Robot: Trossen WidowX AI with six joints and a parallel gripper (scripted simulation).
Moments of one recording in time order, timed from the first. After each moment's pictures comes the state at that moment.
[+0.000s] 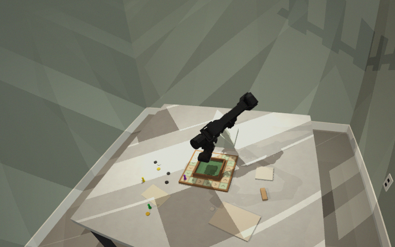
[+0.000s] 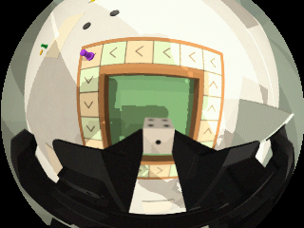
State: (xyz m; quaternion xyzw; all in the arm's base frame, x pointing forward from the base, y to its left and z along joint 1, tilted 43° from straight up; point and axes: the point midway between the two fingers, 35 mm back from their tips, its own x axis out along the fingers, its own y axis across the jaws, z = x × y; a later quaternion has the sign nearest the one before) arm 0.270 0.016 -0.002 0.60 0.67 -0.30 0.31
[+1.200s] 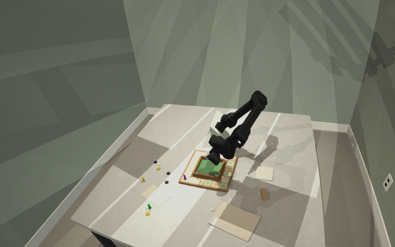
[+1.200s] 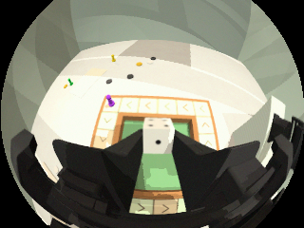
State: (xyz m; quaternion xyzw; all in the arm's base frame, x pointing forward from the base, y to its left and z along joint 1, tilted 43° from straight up) arm 0.275 0.021 0.029 0.46 0.49 -0.50 0.54
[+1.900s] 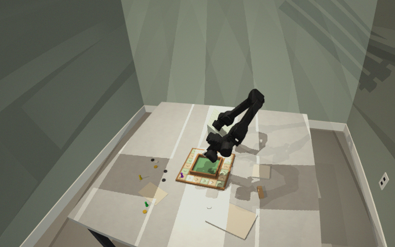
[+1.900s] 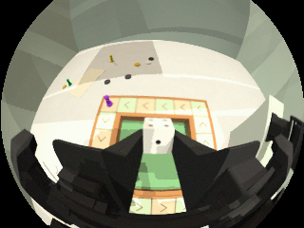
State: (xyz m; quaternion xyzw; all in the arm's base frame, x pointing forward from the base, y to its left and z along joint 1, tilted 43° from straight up) arm 0.272 0.021 0.032 0.46 0.49 -0.50 0.54
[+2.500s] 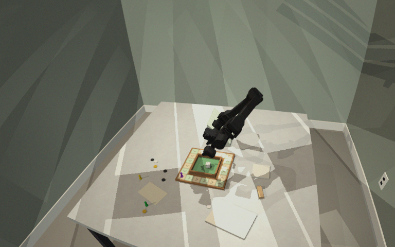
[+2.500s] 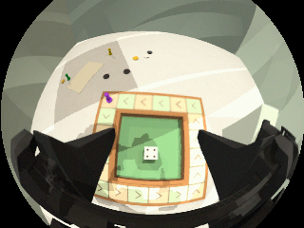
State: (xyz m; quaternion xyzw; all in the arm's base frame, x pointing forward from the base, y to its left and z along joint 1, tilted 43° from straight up) arm 0.273 0.000 0.049 0.48 0.54 -0.47 0.51
